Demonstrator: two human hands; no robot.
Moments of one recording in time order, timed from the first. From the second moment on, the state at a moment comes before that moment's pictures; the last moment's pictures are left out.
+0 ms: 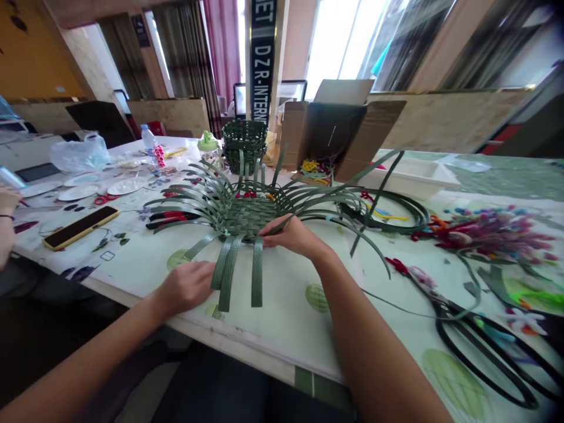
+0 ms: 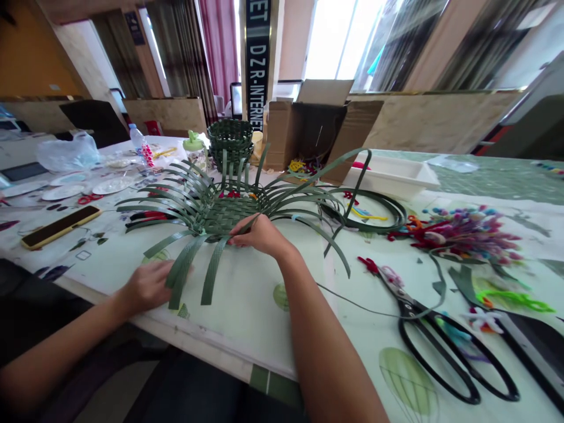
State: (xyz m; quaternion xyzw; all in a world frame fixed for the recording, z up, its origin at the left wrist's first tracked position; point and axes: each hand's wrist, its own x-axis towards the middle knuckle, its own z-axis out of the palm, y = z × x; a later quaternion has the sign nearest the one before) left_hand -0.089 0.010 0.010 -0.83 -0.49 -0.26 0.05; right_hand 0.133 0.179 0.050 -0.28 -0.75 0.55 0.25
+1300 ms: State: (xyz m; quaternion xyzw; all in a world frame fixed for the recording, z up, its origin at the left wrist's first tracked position) left_hand -0.062 0.147 0.097 -0.87 -0.49 0.04 0.01; right_hand 0.131 0.181 0.048 -0.26 -0.80 0.48 0.26
